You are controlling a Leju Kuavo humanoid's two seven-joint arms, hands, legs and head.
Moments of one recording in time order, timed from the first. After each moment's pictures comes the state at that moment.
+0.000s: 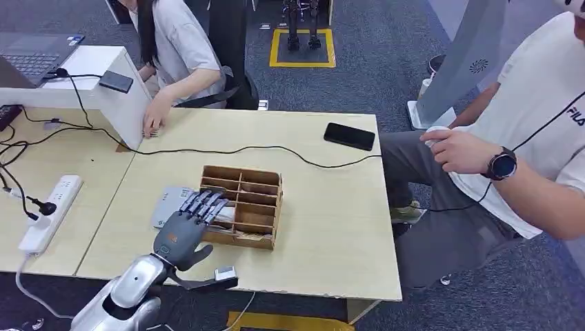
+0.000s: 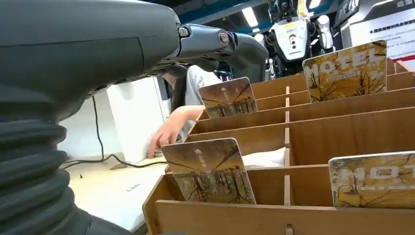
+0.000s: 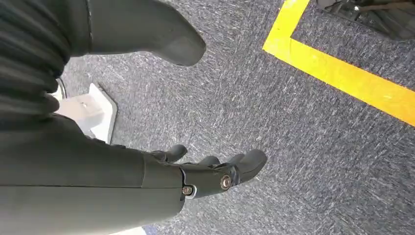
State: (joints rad) left arm -0.08 0.35 -0.48 -1.51 -1.21 0.25 -0.03; right arm -0.02 0.06 -0.75 -0.20 1.54 -0.19 -0.11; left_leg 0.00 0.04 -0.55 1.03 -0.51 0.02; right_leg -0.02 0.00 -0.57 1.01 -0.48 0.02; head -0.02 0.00
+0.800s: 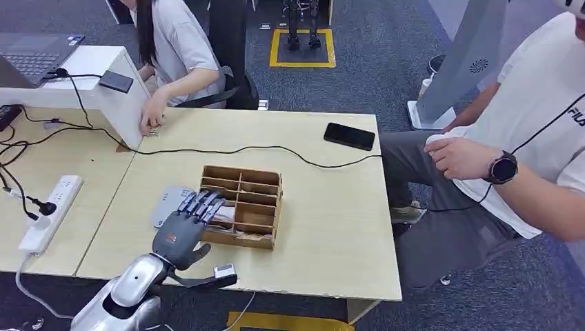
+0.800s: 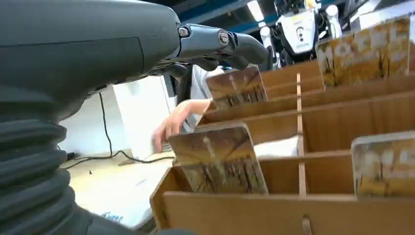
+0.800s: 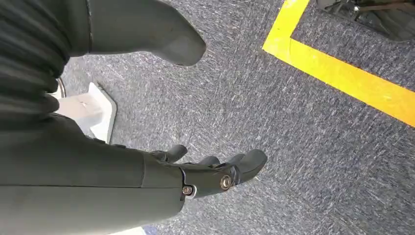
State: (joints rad) left arm -0.08 0.34 -0.46 -1.49 -1.22 0.22 -0.01; right arm -0.02 0.06 -0.75 -0.20 1.54 -0.19 -0.11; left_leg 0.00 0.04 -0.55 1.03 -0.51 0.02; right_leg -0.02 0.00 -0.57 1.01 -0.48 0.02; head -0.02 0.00
